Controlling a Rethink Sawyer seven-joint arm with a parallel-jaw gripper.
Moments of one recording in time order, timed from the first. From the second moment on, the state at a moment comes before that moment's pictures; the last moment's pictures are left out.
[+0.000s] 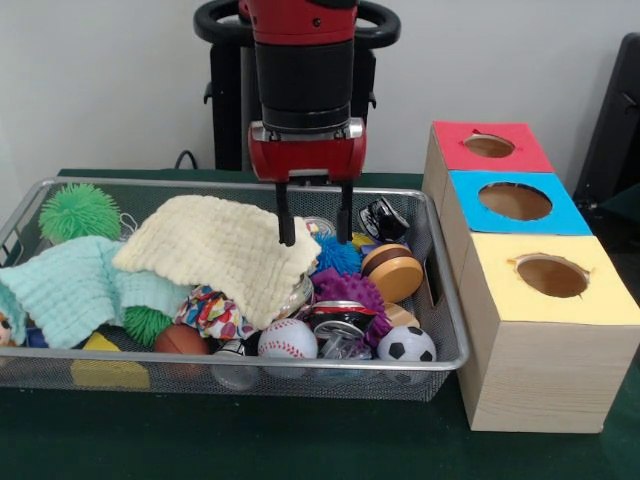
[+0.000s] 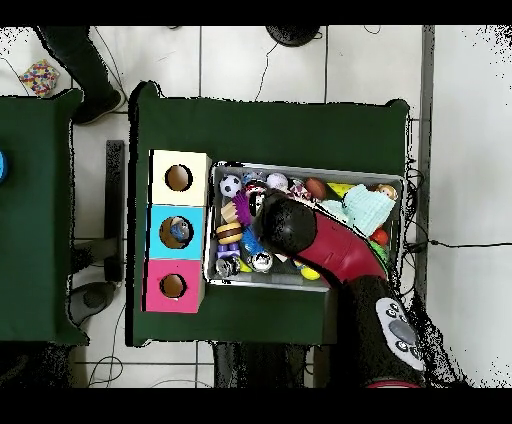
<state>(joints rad) -0.33 -0.67 0.04 1.78 0.22 0.33 1.23</state>
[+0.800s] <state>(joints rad) -0.48 -0.61 0.24 1.88 0.23 0.09 1.23</state>
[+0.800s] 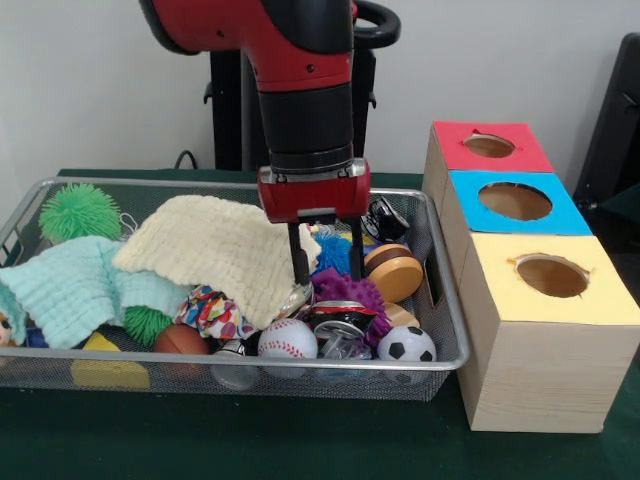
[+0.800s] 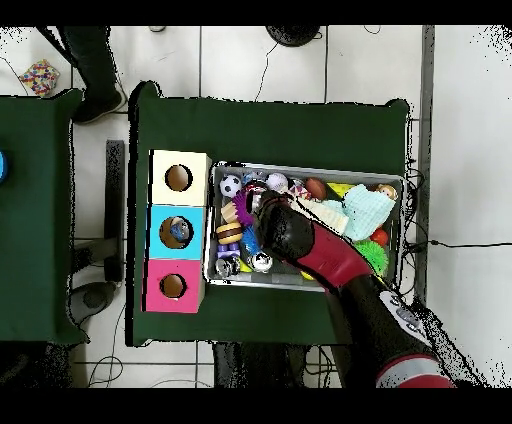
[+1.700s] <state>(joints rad) -0.51 -0.55 0.36 1.92 0.19 -0.02 1.23</state>
